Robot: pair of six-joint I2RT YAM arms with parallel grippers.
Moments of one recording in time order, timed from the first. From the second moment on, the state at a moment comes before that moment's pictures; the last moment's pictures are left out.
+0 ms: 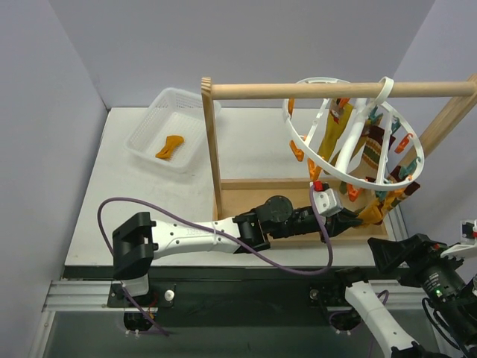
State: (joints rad) left arm -1.37 1.77 1.40 0.61 0.07 -0.12; right arm 0.22 0.57 1.83 -1.59 0.05 0.47
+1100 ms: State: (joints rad) left arm -1.37 1.70 1.40 0.66 0.45 -0.70; right arm 0.47 0.33 1.52 -1.42 -0.06 0.60
